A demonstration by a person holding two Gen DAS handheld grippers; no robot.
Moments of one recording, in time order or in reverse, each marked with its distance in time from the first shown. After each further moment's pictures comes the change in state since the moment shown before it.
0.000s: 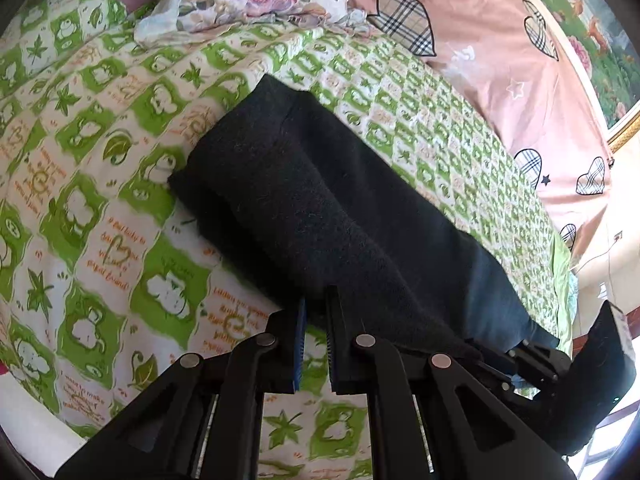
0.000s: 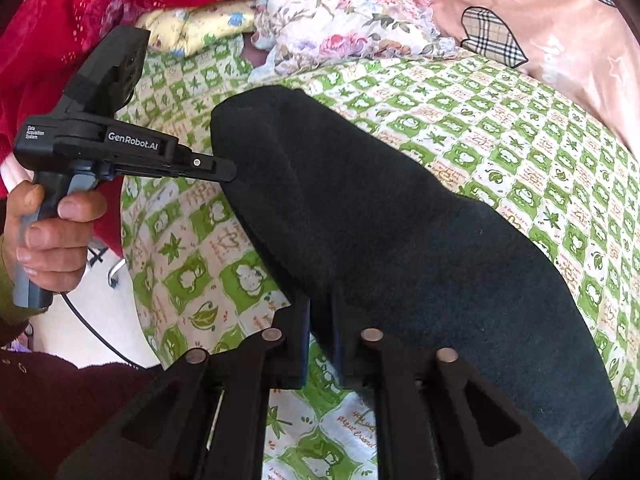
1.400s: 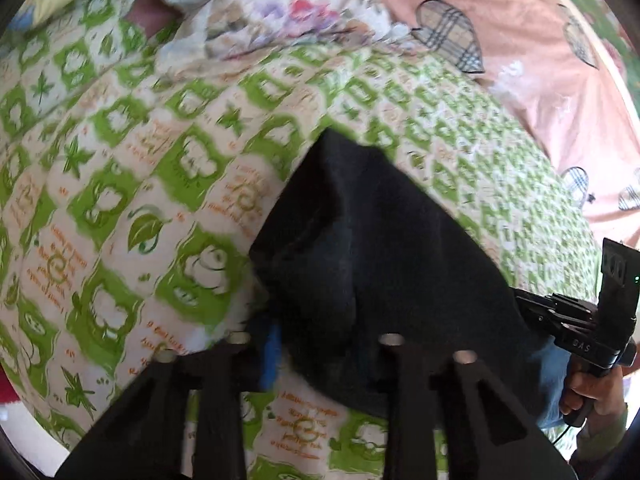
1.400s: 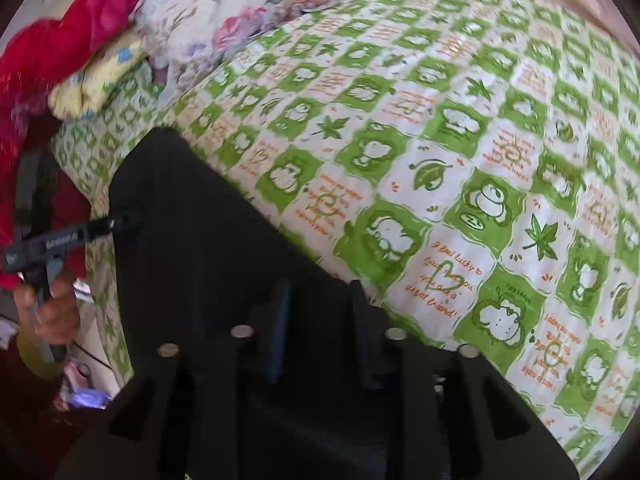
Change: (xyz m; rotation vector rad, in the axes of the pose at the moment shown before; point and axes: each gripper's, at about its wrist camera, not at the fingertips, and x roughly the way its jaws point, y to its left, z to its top) left arm 0.016 0.011 0.042 0.014 -0.077 0.160; right arm 0.056 -0.129 0.050 0.199 0.154 0.090
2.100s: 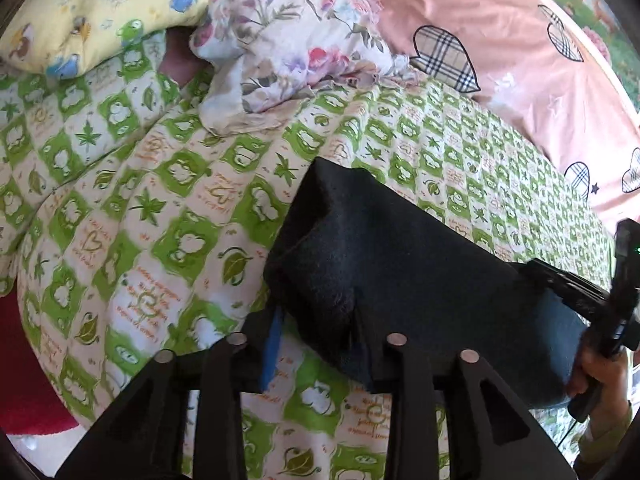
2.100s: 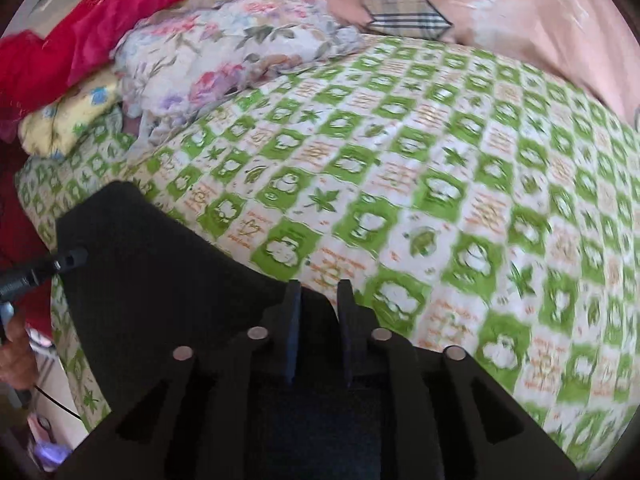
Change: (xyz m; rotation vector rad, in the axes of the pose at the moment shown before) left arm -0.036 0.030 0.003 0.074 -0.104 0.074; right arm -0.006 0.022 0.011 0.117 -0.244 -0.162
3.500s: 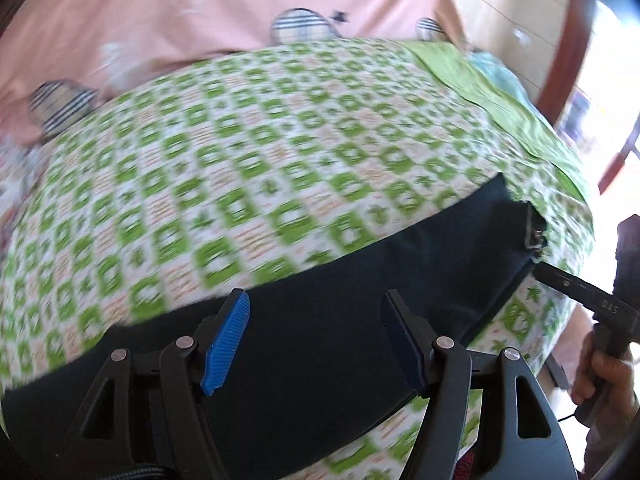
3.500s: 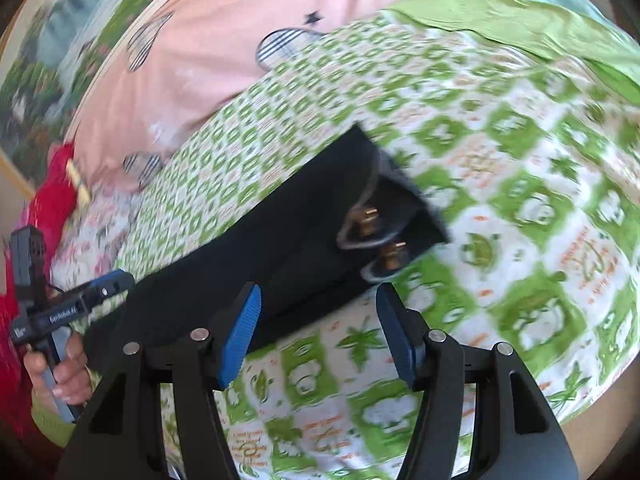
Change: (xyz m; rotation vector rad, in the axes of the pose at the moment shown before) left arm 0.011 -0.390 -0.071 0.853 0.169 -0.407; right arm -0.254 -0.165 -0.265 0.838 -0.347 -0.270
